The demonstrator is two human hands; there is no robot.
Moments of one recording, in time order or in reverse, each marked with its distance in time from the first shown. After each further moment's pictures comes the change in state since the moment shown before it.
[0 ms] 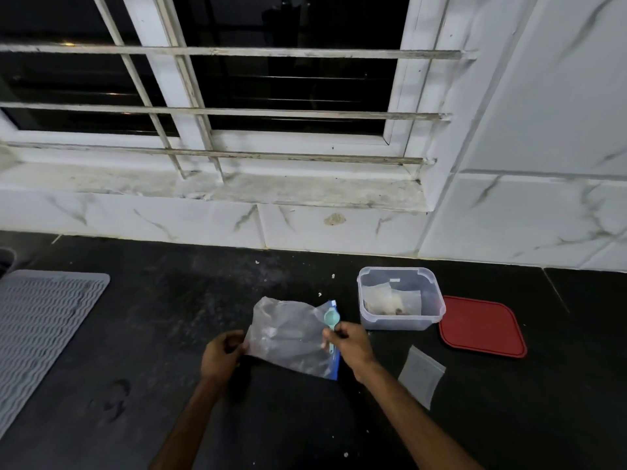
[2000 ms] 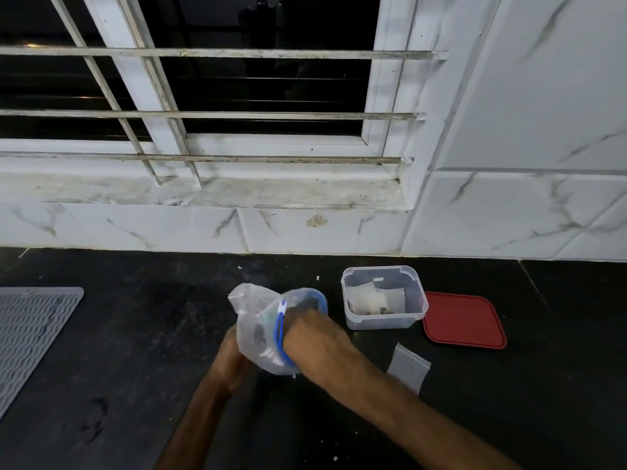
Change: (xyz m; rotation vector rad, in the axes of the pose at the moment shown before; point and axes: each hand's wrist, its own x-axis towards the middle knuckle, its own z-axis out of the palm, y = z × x) left_hand -0.053 0.128 0.061 -0.773 0.098 -0.445; right_hand -0.085 -0.186 0.032 -1.778 -0.603 -0.015
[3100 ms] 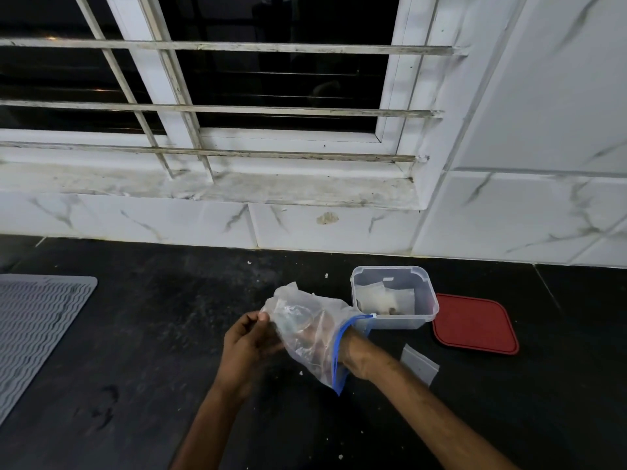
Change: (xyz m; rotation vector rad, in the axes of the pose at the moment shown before) left_hand 0.001 -0.011 -0.050 0.127 -0.491 0.386; right_hand 0.016 0.030 0.058 1.084 0.112 0.014
